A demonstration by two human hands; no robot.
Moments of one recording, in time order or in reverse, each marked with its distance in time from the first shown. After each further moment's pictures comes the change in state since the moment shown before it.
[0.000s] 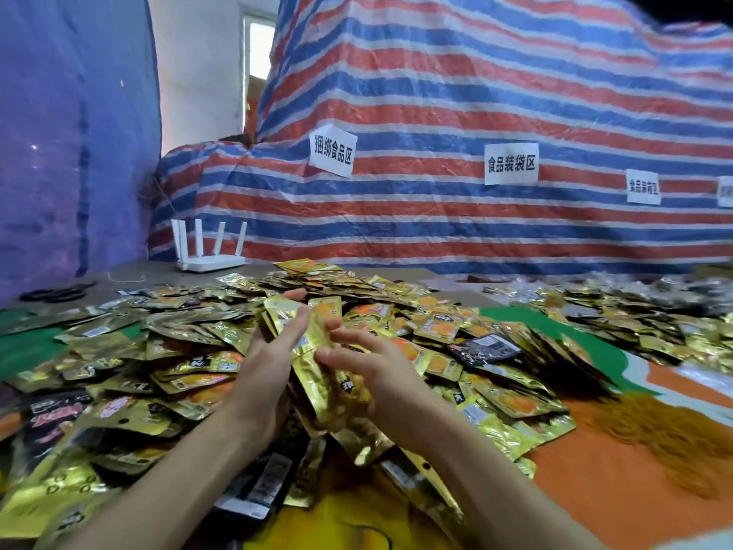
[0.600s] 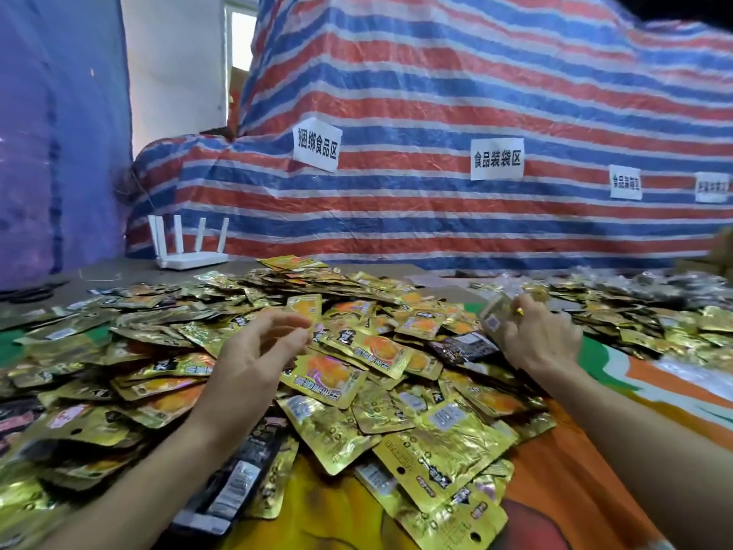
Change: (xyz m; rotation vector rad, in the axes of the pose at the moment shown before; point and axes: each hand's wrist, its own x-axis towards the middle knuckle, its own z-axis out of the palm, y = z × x) left_hand -0.003 -0.008 -0.001 0.467 -0.085 0.349; right_hand 0.024 -0.015 -0.230 -1.405 0.938 0.004
